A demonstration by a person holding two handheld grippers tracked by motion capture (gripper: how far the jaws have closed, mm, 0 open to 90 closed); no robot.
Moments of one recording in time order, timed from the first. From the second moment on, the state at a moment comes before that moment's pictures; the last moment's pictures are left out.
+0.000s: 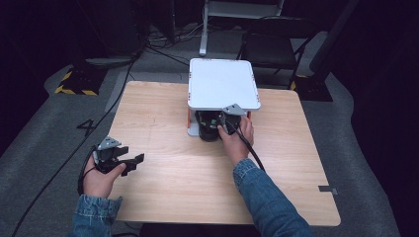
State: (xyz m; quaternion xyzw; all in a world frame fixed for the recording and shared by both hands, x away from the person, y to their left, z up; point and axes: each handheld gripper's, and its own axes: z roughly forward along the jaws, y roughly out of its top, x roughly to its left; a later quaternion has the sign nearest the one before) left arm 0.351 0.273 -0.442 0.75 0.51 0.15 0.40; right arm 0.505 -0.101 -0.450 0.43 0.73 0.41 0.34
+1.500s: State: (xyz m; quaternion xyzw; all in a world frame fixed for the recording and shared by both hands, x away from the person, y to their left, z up) left arm 0.435 0.106 -0.474 0.81 0.37 0.10 0.44; right arm 0.437 -0.191 -0.463 0.39 0.79 0.45 0.14
